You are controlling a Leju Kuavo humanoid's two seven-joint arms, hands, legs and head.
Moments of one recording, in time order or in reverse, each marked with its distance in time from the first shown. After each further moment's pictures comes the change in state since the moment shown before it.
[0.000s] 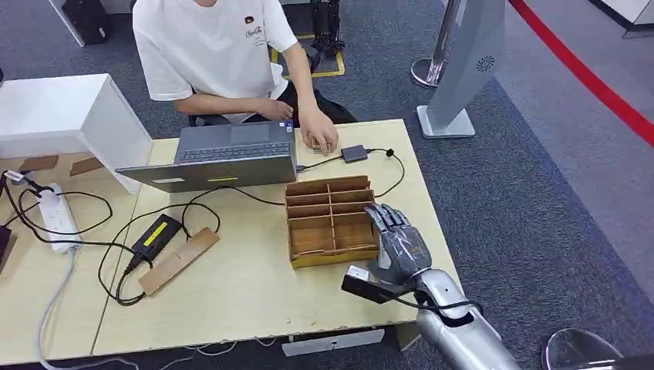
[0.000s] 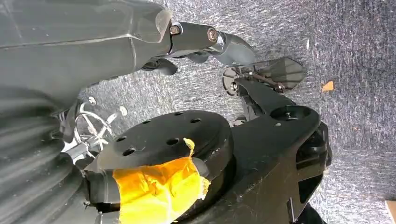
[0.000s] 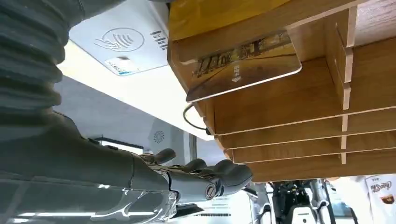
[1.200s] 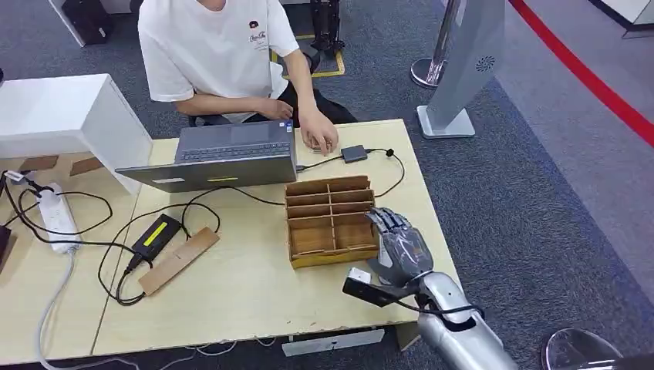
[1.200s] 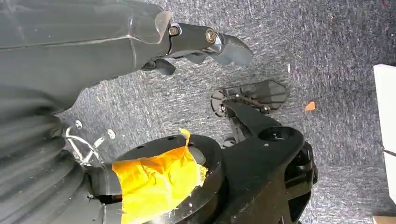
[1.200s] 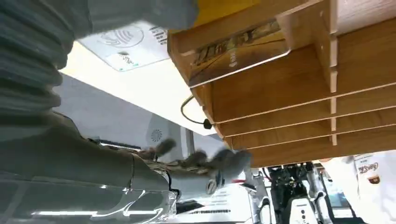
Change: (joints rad) left arm 0.000 0.013 -0.044 0.001 -0.010 0.052 -0.090; right arm 0.040 0.011 -0.036 -0.053 -0.010 0.001 -0.034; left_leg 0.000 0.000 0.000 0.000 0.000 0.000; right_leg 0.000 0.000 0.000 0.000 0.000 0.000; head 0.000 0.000
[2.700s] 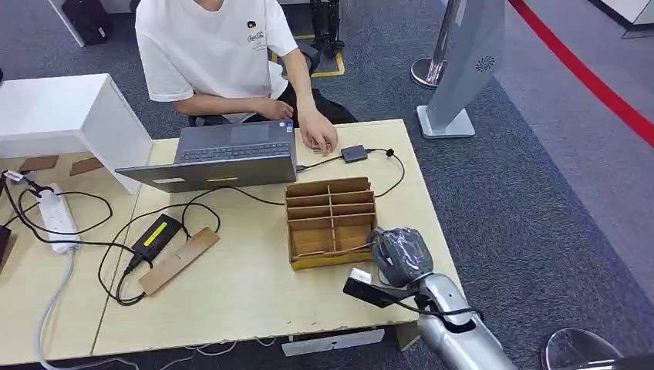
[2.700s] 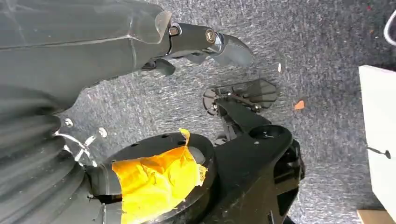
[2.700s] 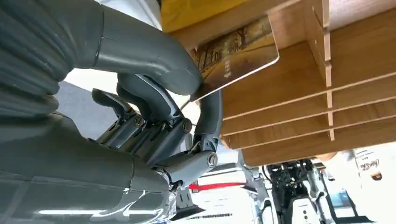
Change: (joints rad) left arm -0.001 0.001 -0.021 0.000 0.034 -0.010 -0.034; right arm 0.006 0.003 -0.005 -0.005 -0.012 -0.010 -0.011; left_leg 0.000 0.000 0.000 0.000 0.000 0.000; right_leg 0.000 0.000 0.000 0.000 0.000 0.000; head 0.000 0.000
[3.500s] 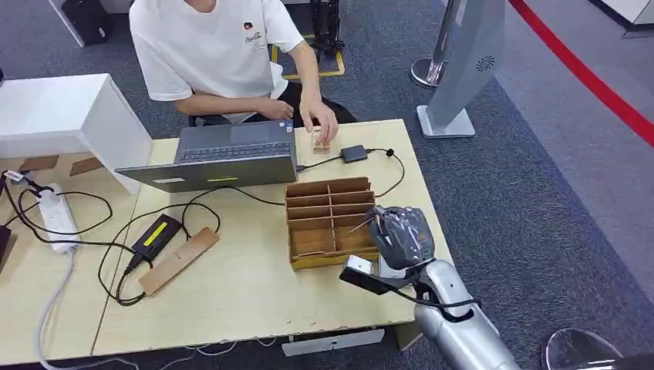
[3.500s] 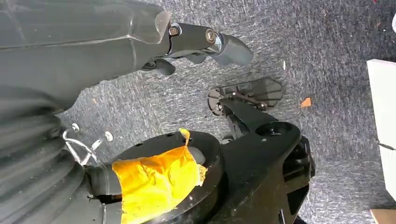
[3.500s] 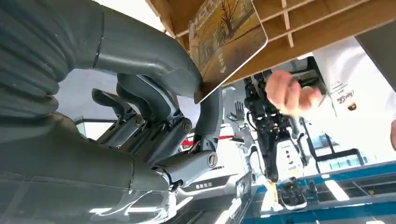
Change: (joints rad) left arm -0.001 -0.001 -0.026 0.000 -0.010 -0.001 0.010; right arm -0.032 0.014 -0.011 -0.087 0.018 -0.103 -0.019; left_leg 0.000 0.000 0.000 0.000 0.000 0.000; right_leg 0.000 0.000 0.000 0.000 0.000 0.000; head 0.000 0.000
